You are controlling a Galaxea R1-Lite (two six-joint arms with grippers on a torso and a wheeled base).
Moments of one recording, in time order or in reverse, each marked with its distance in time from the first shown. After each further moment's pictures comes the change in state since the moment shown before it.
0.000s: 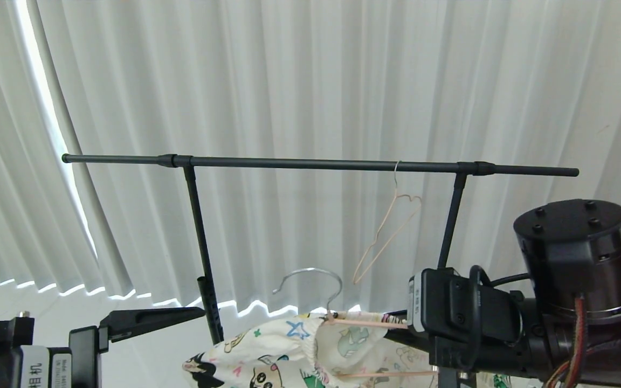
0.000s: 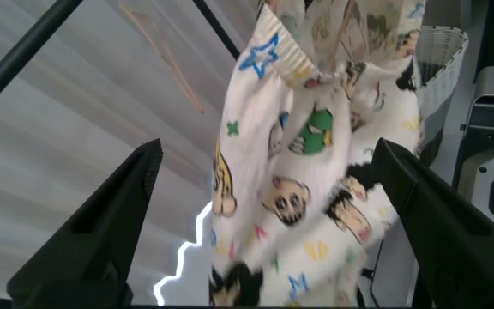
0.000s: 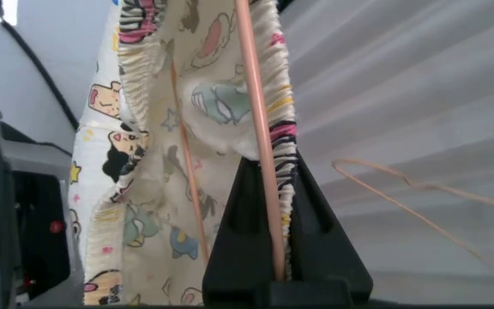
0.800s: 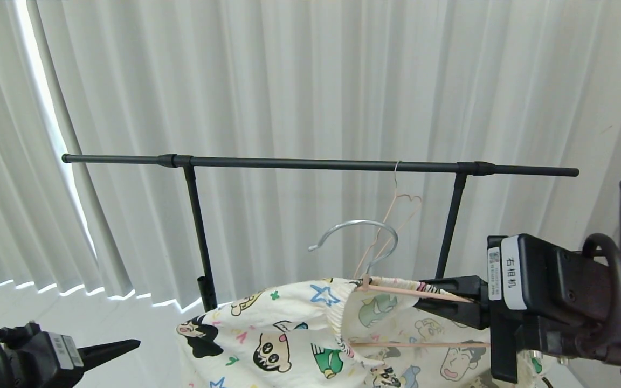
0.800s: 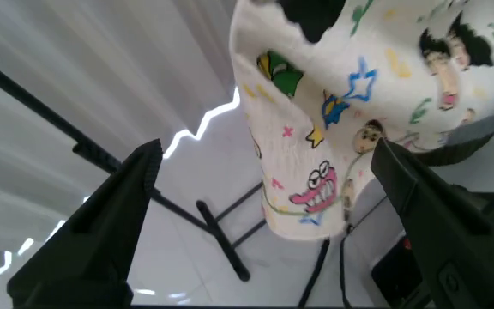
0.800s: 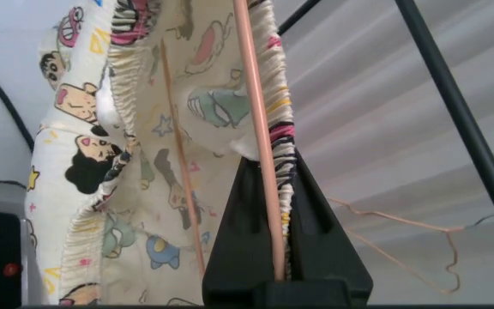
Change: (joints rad) left arm 0.373 -0.033 0.201 0.000 0.002 -0.154; right arm -0.054 -0.136 0.030 -0.066 0.075 -0.061
